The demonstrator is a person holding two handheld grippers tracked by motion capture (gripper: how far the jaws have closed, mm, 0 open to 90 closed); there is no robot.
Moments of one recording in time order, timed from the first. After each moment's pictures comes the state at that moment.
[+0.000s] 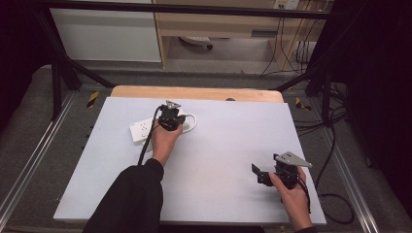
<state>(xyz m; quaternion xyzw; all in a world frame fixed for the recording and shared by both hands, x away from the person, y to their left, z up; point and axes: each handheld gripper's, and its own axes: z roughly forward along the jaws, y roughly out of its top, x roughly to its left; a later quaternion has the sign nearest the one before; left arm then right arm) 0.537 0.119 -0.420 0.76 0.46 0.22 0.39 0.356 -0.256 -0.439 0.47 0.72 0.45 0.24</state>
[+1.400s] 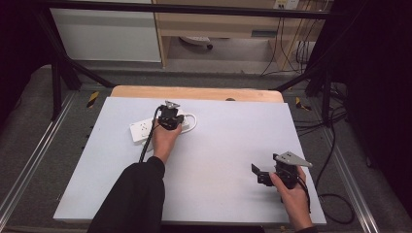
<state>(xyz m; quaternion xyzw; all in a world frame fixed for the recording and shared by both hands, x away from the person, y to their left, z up) 0.550 0.123 -0.434 0.75 0.48 0.22 0.39 0.356 -0.256 -0.439 0.47 0.72 0.45 0.24</state>
